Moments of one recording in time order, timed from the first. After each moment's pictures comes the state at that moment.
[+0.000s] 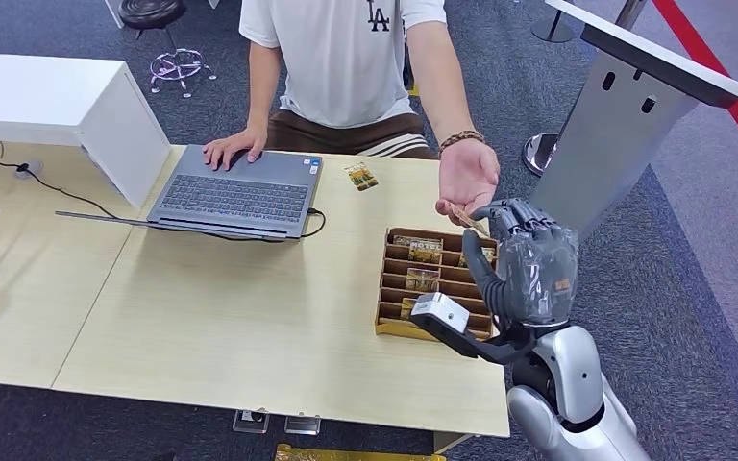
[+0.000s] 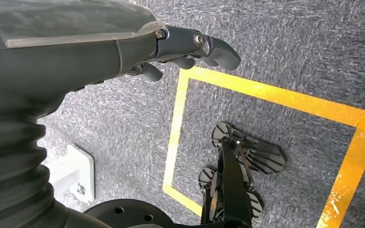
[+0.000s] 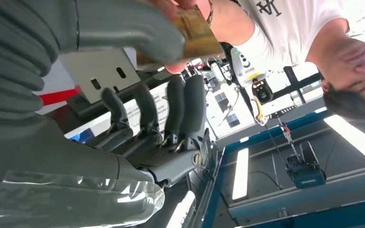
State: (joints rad) left arm -0.11 0.12 -1.06 -0.21 1.34 0.12 -0.10; right arm -0.38 -0.20 0.65 -1.61 1.08 -0.52 0.17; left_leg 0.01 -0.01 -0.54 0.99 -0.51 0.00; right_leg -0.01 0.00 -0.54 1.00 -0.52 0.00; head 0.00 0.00
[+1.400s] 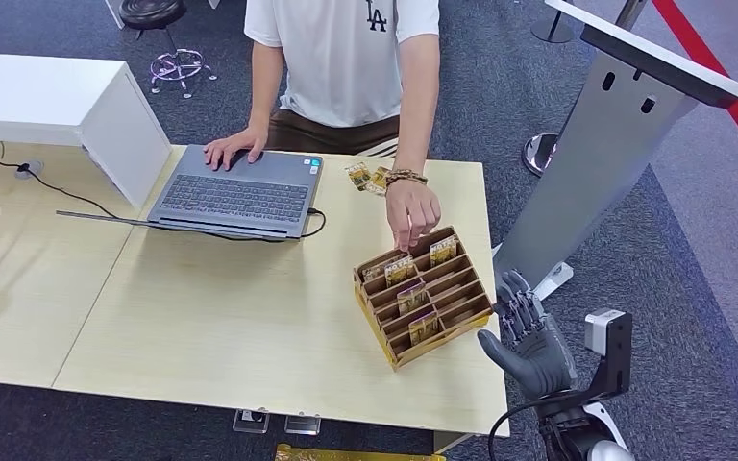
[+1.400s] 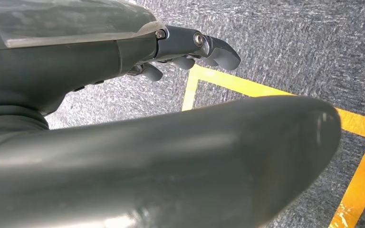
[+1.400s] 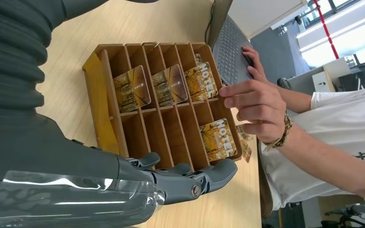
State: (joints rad) left arm -0.11 0.12 -1.06 -0.21 1.38 0.15 -0.06; right arm -0.06 -0.31 0.51 -1.66 -0.57 -0.18 -0.07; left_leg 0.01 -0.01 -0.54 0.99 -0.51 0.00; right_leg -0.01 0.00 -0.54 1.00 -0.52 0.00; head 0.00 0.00
